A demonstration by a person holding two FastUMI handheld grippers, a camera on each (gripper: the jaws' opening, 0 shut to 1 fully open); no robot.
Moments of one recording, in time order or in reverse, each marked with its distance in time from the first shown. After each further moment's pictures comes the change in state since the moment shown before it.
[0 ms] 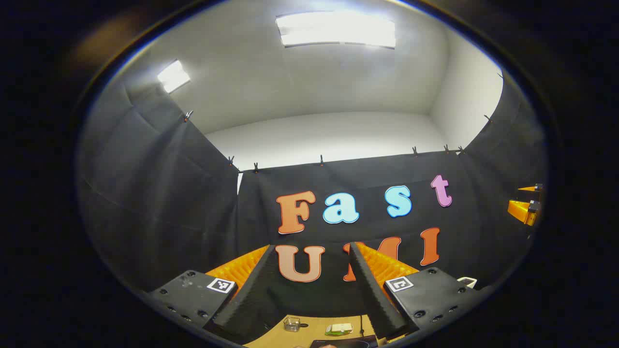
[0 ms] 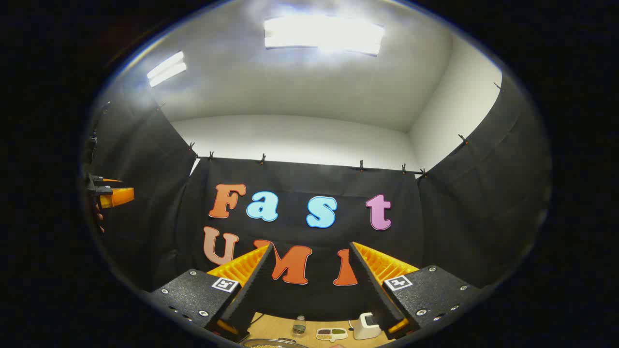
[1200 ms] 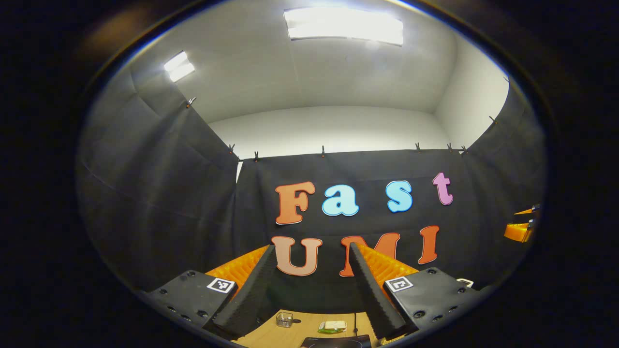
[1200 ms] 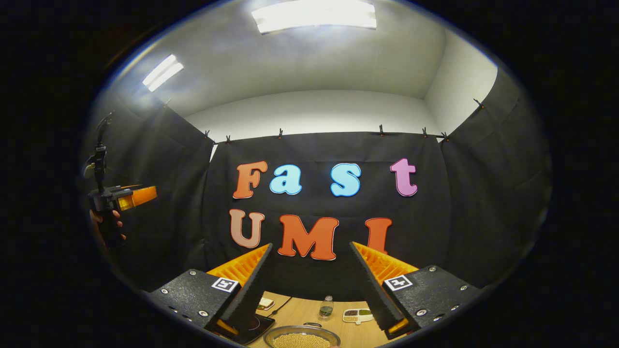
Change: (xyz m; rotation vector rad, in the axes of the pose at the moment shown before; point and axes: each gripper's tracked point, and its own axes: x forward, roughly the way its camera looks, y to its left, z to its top) left arm 0.011 -0.002 -0.037 -0.028 0.033 -0.002; right arm -0.008 0.032 -0.069 0.105 0.198 0.154
